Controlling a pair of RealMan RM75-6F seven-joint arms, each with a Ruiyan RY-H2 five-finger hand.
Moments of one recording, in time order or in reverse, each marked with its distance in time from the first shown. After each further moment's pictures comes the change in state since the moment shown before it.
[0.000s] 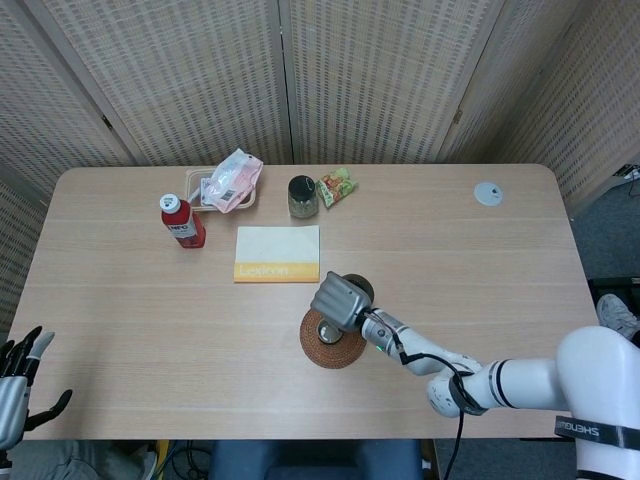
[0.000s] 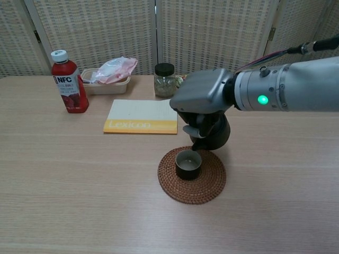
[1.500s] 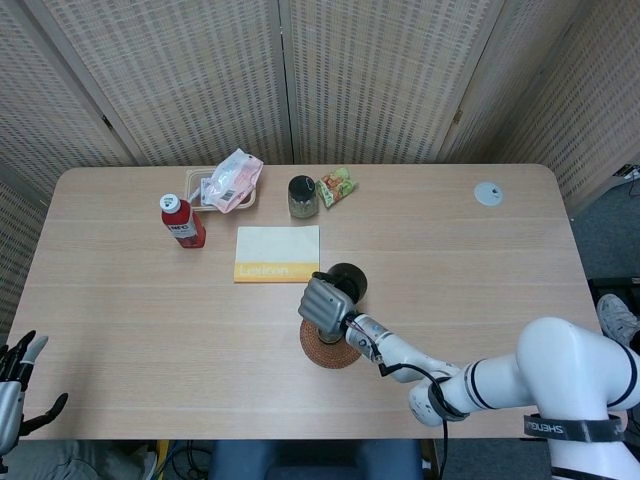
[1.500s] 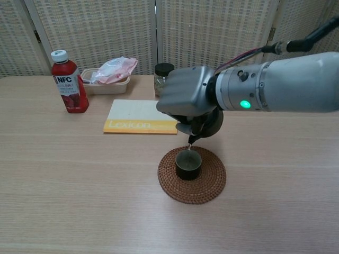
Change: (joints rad) left arm 0.022 -0.014 -0.003 0.032 0.000 0.015 -0.033; right arm 0.168 -0.031 -0.100 -0.068 0.180 0.140 -0.278
